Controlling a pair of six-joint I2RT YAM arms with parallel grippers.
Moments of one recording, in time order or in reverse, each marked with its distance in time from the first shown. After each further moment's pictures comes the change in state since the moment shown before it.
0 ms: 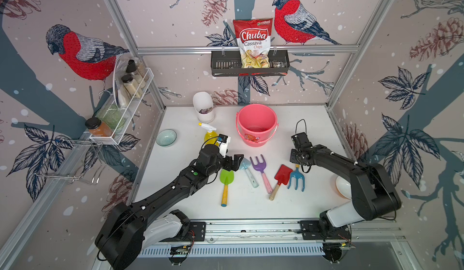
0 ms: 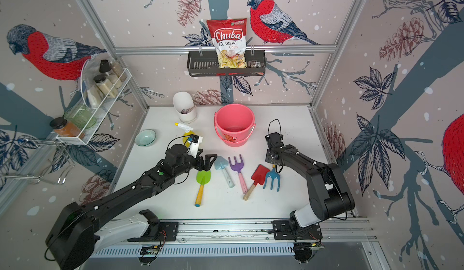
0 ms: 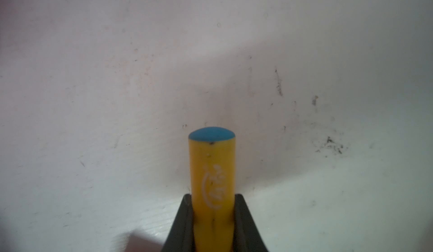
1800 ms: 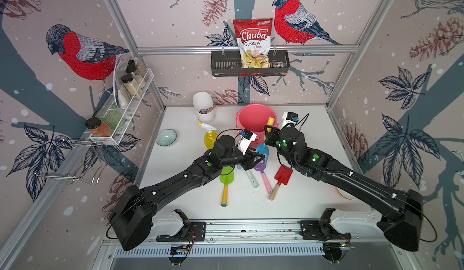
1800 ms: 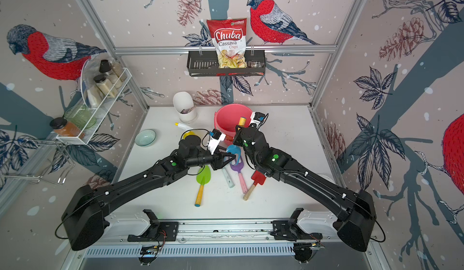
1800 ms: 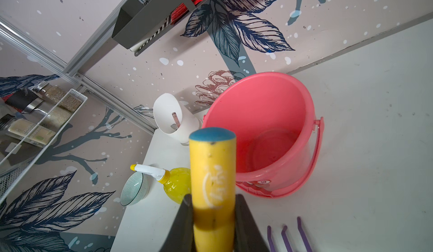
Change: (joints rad) left arm -0.152 0.177 0.243 0.045 0.328 0.005; right arm 0.559 -0.280 0.248 0.283 0.238 0.292
